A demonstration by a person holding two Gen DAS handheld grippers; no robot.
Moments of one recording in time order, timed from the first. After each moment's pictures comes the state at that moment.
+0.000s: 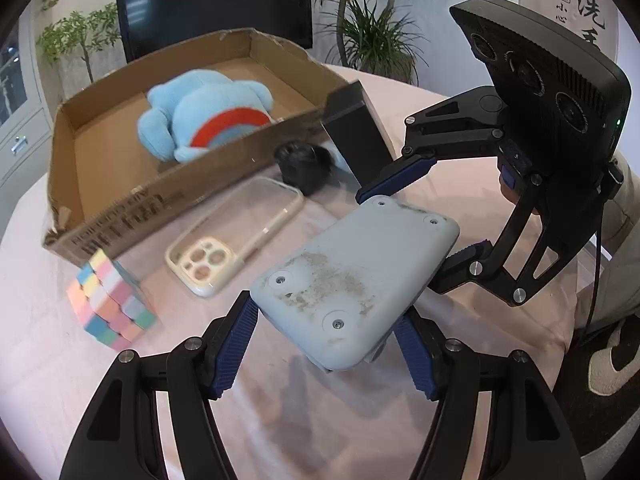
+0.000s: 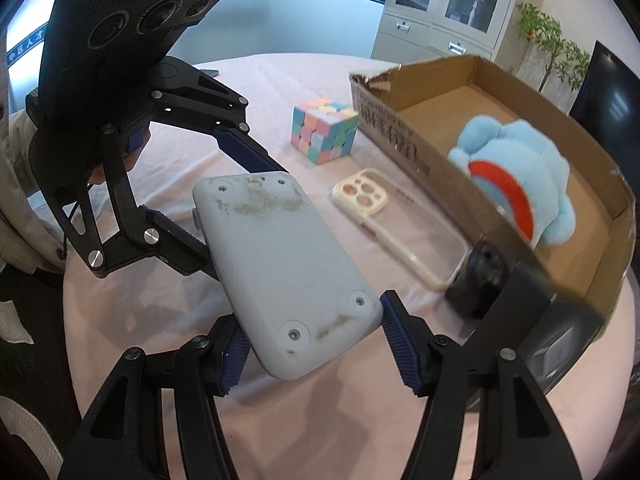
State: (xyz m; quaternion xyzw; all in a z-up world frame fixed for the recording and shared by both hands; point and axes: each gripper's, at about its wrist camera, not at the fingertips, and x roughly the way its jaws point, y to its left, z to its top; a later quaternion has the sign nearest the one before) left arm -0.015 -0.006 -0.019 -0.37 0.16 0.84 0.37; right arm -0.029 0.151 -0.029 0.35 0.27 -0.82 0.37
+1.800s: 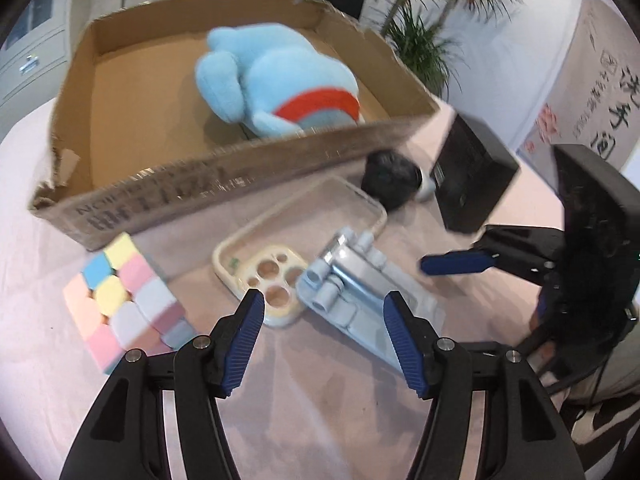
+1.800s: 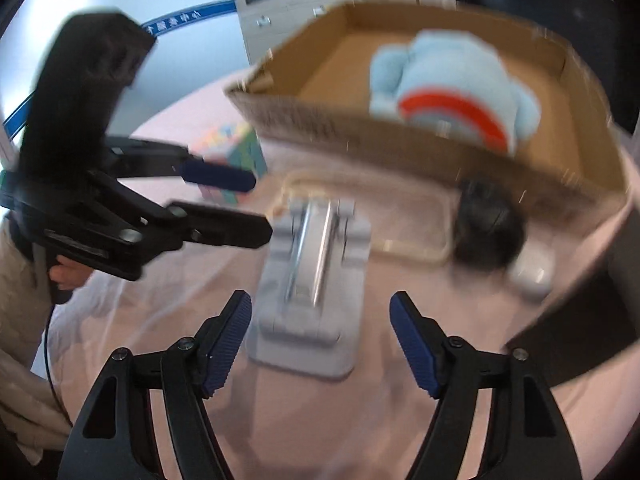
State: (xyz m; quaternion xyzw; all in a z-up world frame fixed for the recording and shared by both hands) left arm -0.118 -0.033 -0.051 -0.44 0.07 0.82 0.36; right arm -0.079 0.140 -0.077 0.43 0.03 -0.87 0.22
